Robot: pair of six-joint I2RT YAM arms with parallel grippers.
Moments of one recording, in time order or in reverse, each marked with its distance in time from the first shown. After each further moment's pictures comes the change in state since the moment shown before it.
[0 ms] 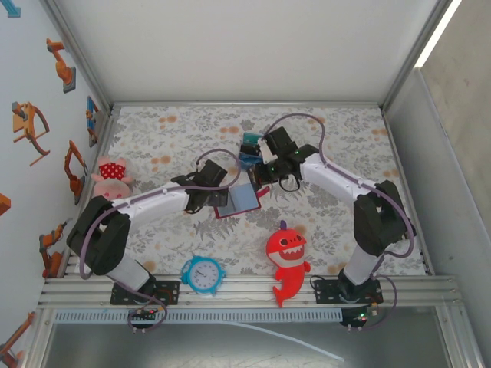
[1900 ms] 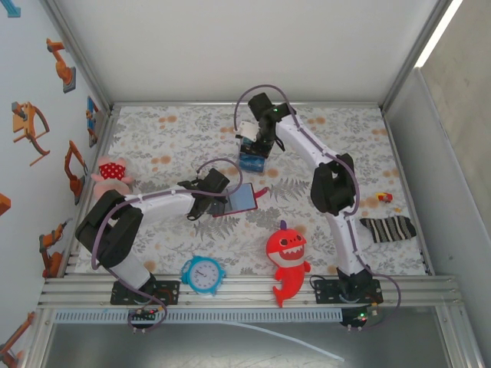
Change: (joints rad) left arm -0.012 0.077 -0.056 0.015 -0.052 -0.023; right arm -0.068 0.589 0.880 -0.481 0.194 -0.969
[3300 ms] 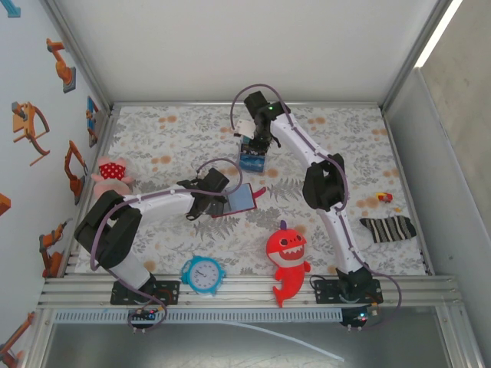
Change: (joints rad) left arm 0.001 -0.008 0.008 -0.031 -0.001 0.018; right arm 0.001 0.140 0.192 -0.046 0.094 -0.045
